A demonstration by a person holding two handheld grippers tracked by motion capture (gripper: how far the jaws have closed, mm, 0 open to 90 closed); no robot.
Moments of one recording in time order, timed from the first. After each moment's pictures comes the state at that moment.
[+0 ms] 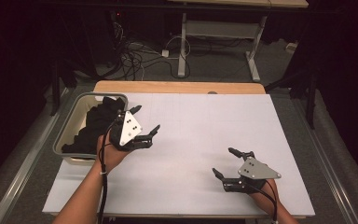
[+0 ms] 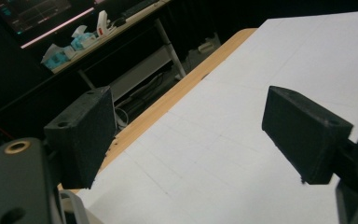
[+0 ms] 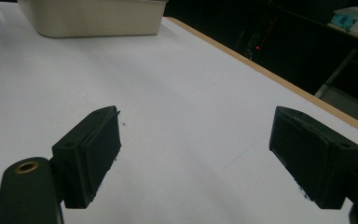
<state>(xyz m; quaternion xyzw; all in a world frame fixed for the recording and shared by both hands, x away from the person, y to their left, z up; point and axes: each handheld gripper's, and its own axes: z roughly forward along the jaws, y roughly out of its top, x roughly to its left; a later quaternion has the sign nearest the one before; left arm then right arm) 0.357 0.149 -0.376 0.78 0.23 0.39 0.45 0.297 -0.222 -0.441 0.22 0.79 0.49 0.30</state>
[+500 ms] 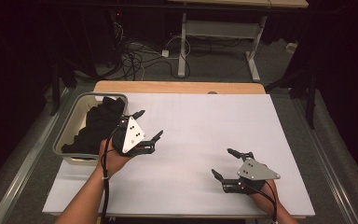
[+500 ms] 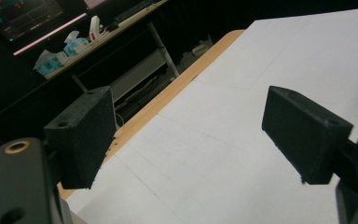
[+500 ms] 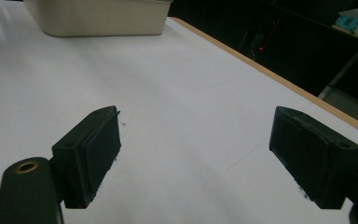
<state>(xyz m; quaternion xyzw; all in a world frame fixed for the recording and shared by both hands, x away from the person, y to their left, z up) 0.347 0.142 -0.383 0.78 0.22 0.38 0.45 0.295 -0.221 -0.442 0.21 0.79 0.49 0.30</state>
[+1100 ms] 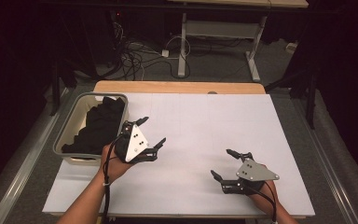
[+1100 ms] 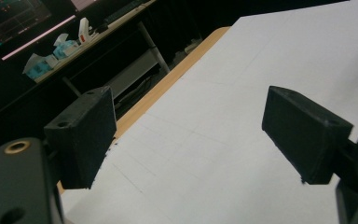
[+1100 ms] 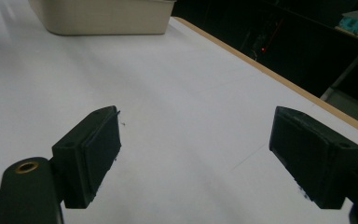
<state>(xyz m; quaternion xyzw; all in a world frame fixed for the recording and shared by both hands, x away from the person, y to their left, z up) 0.332 0.134 -0.391 0.79 0.20 0.38 0.44 0.294 -0.219 -0.442 0.21 0.79 0.49 0.30</state>
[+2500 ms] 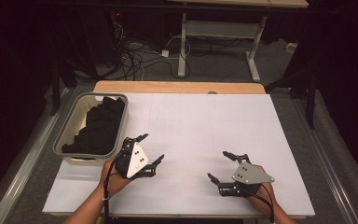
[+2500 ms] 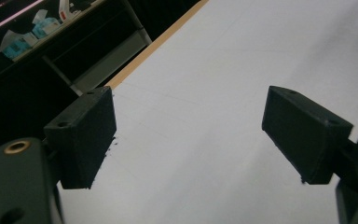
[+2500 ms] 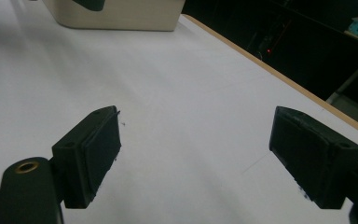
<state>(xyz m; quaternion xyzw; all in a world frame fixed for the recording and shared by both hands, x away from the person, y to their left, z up) 0.313 0.138 -0.436 0.81 0.20 0.36 0.42 0.290 -0.210 -0.446 0.19 0.80 0.48 0.30</state>
